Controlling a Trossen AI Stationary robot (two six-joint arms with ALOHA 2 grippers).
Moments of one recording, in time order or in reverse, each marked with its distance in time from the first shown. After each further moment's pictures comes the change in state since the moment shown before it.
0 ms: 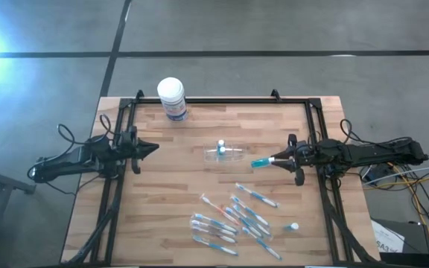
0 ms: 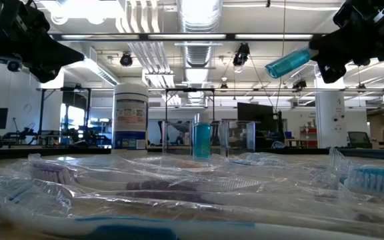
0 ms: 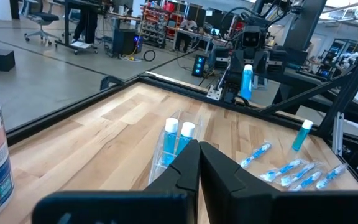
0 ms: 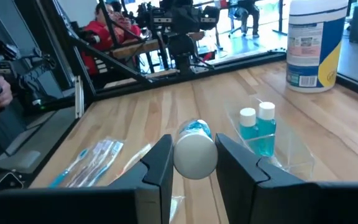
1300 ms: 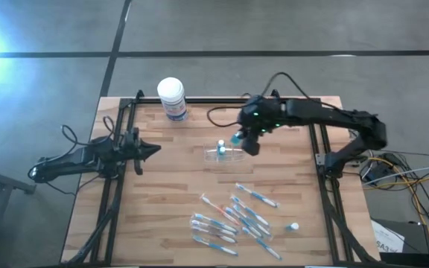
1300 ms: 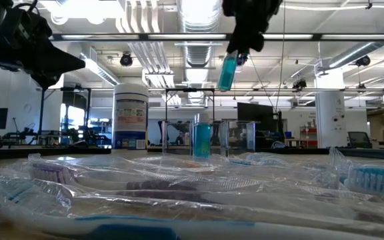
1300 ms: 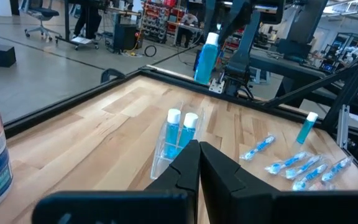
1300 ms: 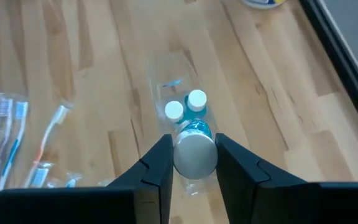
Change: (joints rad) left arm 0.000 0.002 -0.044 0.022 0.000 0.004; right arm -0.271 1.134 1.294 -0.974 -0.081 -0.160
